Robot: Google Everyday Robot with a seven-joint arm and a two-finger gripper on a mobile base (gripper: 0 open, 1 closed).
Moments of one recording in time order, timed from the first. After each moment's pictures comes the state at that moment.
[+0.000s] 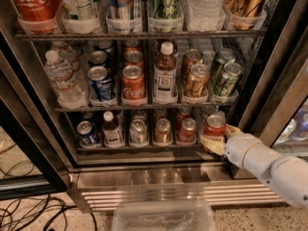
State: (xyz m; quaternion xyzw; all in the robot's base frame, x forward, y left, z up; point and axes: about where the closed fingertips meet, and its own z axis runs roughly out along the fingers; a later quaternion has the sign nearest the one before) arm 0.558 -0.220 0.696 -0.23 0.78 0.09 0.58
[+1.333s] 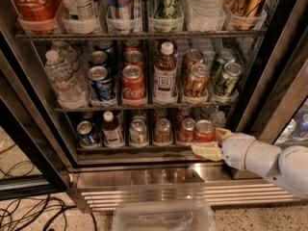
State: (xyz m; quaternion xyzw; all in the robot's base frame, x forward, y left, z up) arm 0.528 -0.179 0.707 -0.32 0.76 0.18 0.53
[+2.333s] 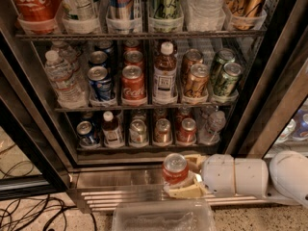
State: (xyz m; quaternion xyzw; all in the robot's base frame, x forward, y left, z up) arm 0.405 -0.068 0.726 -0.49 0.66 0.33 0.47
